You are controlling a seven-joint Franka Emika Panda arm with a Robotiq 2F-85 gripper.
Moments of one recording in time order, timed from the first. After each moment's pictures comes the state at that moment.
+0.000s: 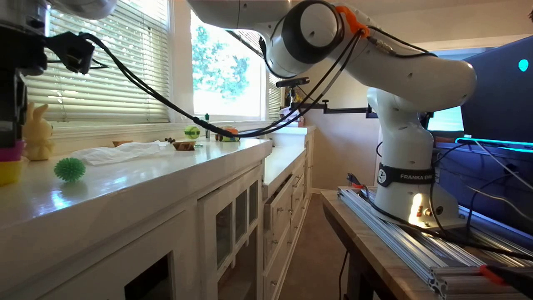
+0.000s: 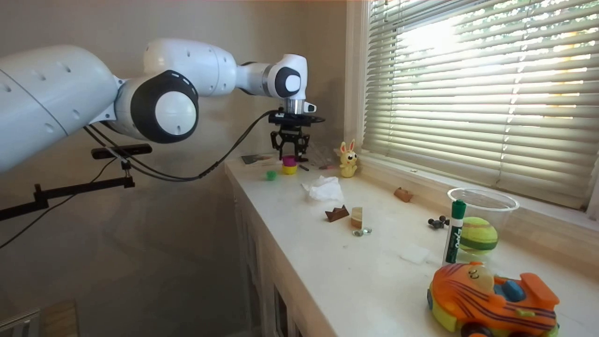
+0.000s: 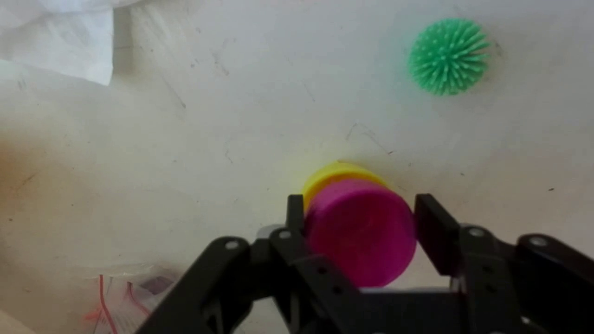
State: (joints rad) arm 0.20 1.06 0.04 -0.53 0.07 1.66 -0.46
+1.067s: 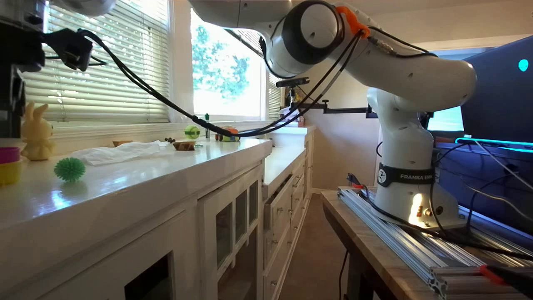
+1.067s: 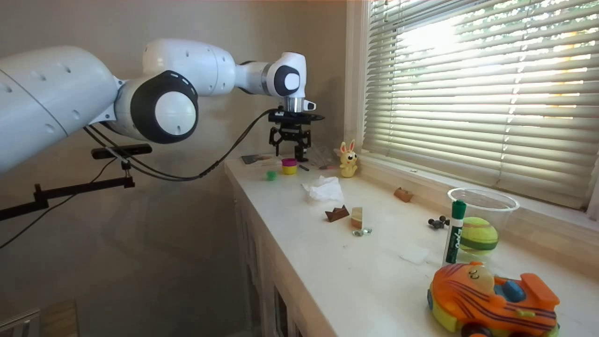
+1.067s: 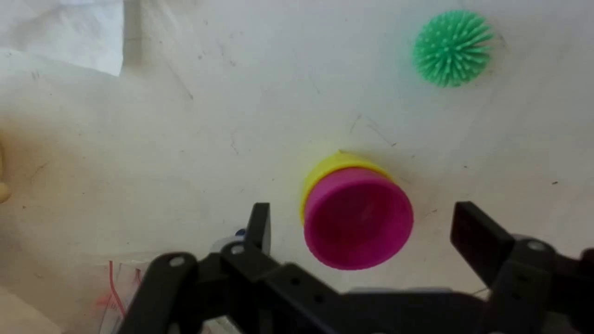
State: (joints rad) arm 0.21 1.06 0.03 -0.51 0.07 1.67 -0.46
